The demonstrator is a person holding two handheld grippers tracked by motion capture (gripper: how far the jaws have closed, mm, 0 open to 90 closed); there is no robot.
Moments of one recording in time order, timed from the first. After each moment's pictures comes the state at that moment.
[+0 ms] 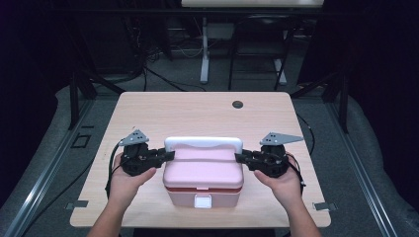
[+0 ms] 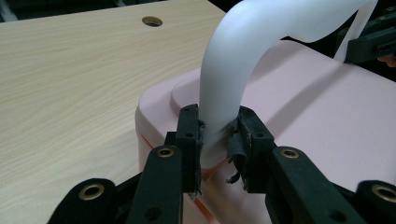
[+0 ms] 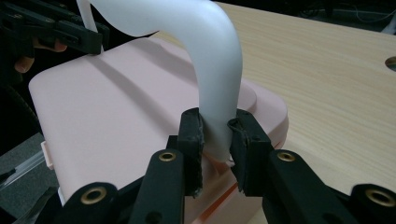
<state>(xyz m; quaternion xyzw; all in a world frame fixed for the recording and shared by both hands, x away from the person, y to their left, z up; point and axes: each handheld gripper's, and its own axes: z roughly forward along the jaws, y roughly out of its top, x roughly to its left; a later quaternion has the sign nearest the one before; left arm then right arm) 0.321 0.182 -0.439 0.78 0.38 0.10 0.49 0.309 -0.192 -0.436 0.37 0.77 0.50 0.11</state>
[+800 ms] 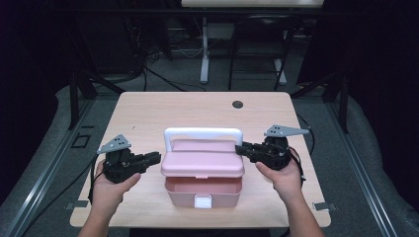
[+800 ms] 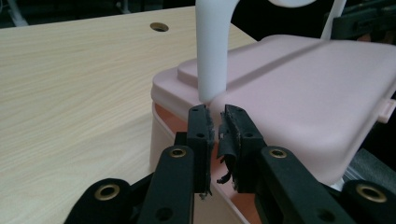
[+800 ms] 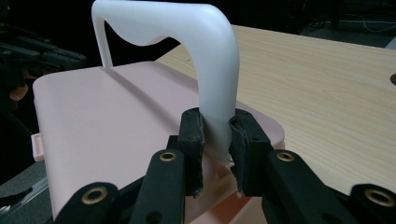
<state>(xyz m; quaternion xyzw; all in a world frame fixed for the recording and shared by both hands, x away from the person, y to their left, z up) 0.298 0.213 -0.431 0.77 0.39 0.10 0.50 0.322 -0.197 -0.424 0.38 0.75 0.53 0.09</state>
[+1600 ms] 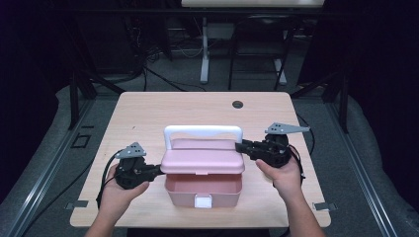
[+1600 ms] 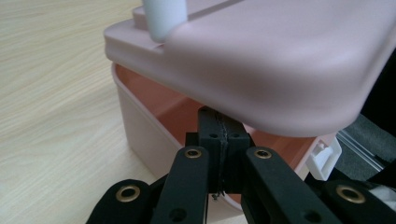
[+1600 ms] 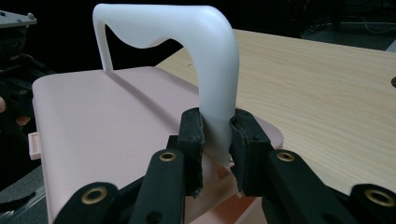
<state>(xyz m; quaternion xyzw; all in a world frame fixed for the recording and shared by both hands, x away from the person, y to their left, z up) 0.295 0.188 -0.447 0.82 0.36 0.06 0.45 0.326 -0.198 -0.423 0.38 0.75 0.54 0.09</state>
